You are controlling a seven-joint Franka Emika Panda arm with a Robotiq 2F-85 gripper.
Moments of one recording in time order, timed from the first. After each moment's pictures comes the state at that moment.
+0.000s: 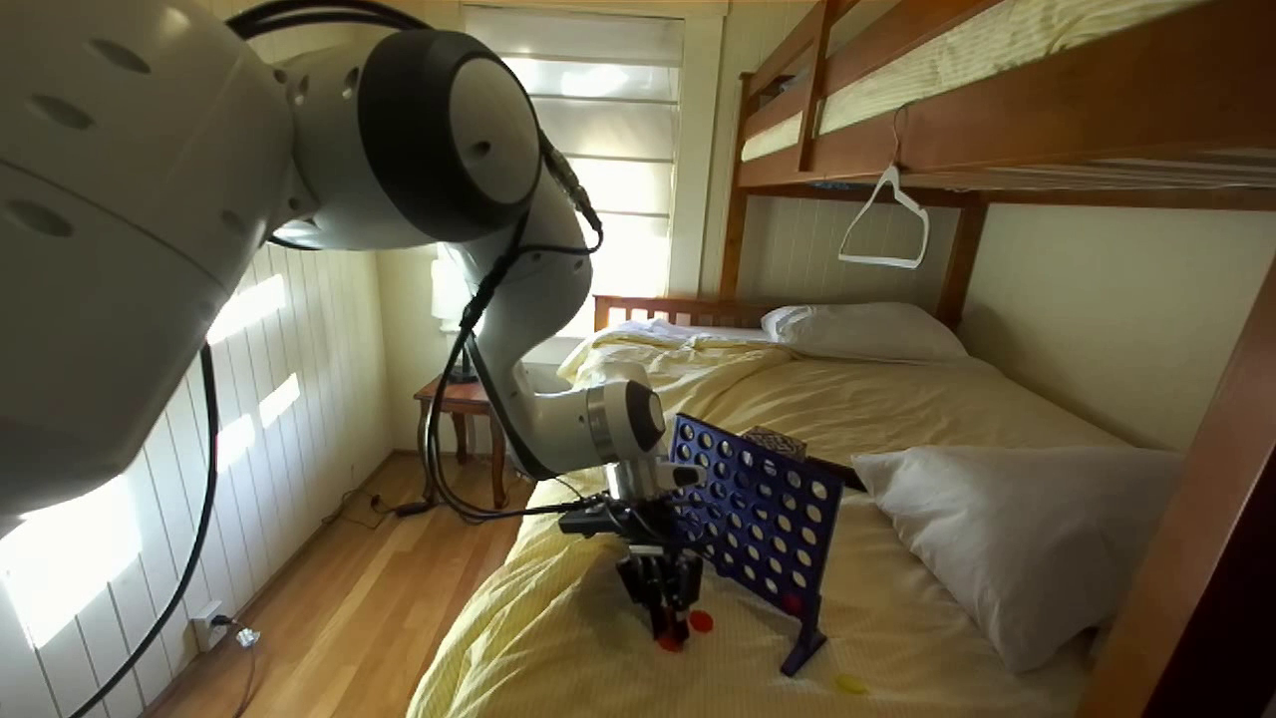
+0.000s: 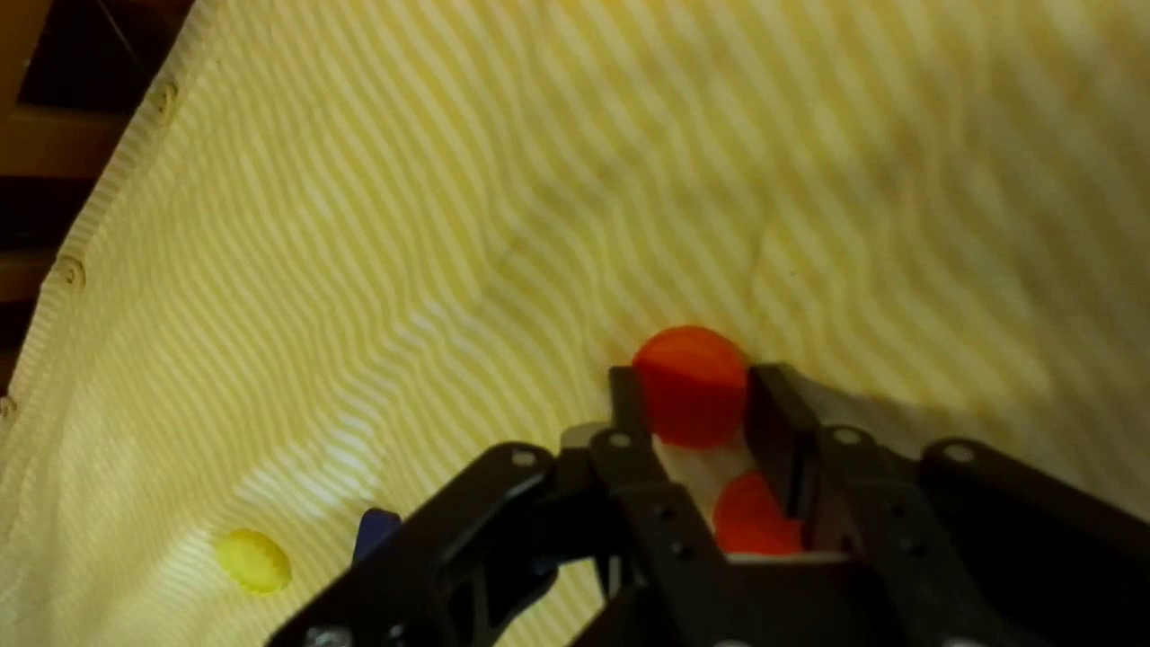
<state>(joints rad) 0.18 0.70 -0.22 -1.85 -0.41 2.20 0.61</state>
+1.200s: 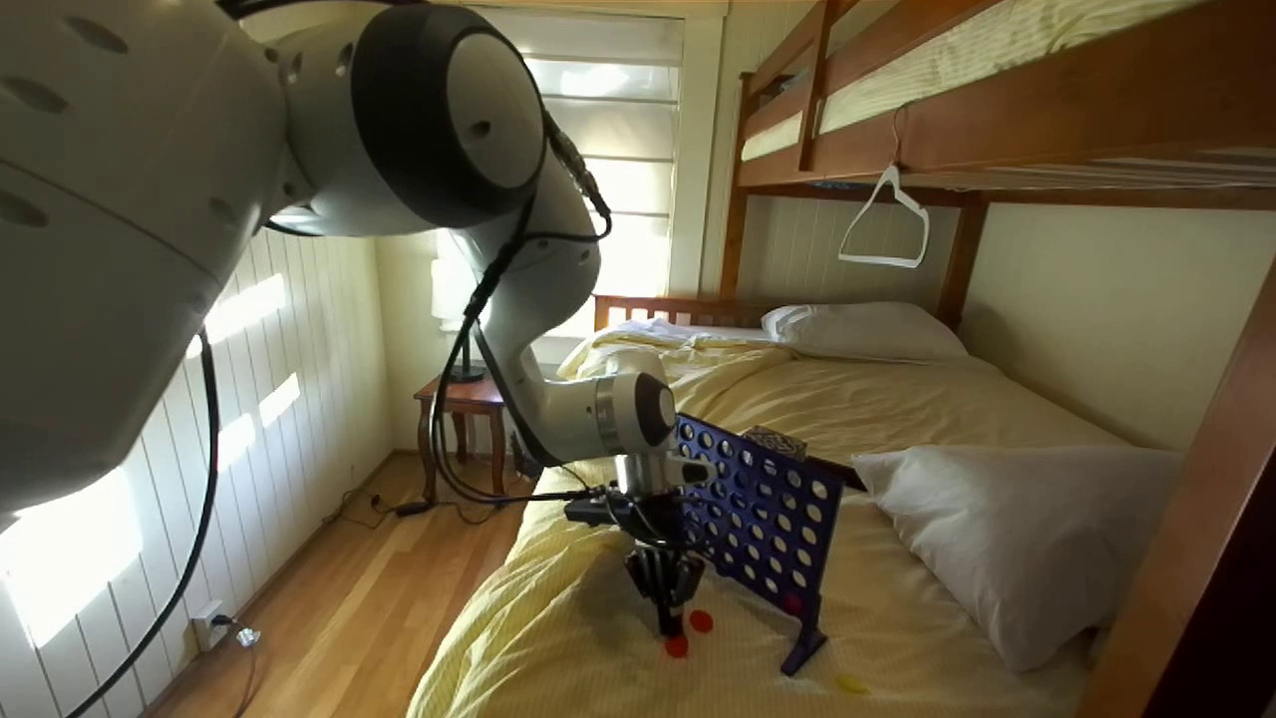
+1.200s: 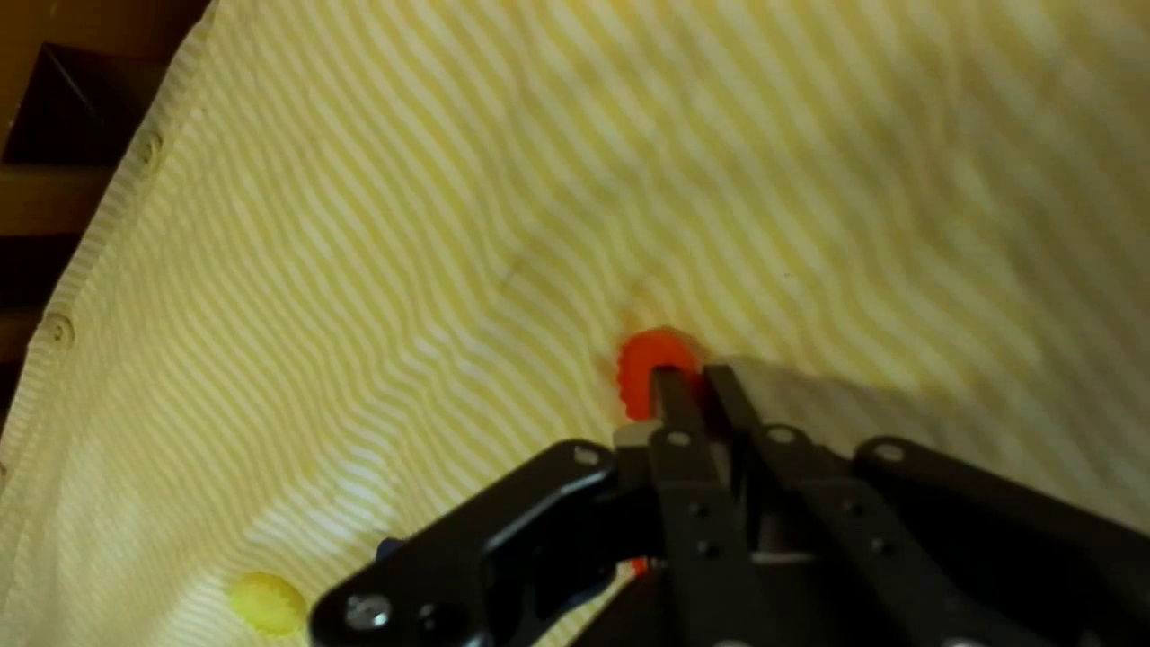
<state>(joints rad) 0.15 0.67 -0.21 -1.86 -0.34 2.20 0.61</state>
